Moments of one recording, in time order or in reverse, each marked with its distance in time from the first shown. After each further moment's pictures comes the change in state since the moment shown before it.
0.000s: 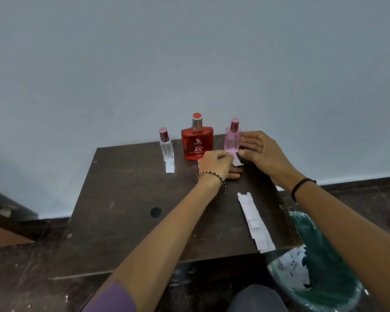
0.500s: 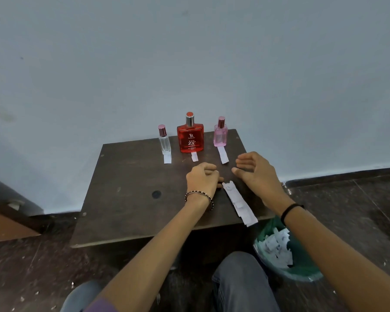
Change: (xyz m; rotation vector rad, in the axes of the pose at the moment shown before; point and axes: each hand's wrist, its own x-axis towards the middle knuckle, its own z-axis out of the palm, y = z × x) left_hand -0.084 -0.025 -0.015 0.155 0.143 0.095; right_hand -0.110 -0.018 0.008 -0.129 0.176 0.049
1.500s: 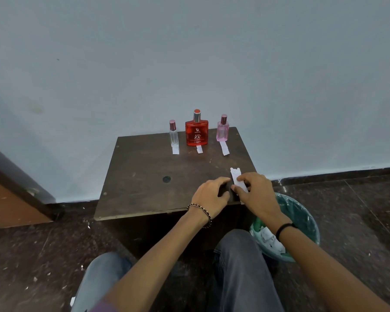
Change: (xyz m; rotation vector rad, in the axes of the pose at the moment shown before) left_hand -0.082 -0.015 -0.029 0.588 -0.287 0.361; right_hand -0.082 0.009 0.002 -0.480 0.040 -0.213
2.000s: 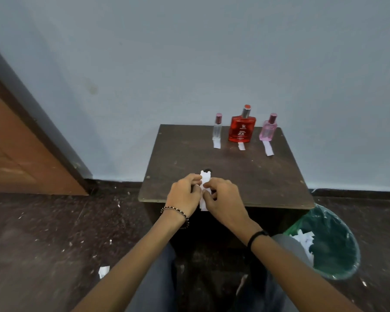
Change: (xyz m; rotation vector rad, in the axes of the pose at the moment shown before) left_hand -0.069 -0.096 -0.095 -0.147 0.306 -0.305; right_hand -0.032 -0.142 0.095 0.117 -0.202 -0.276
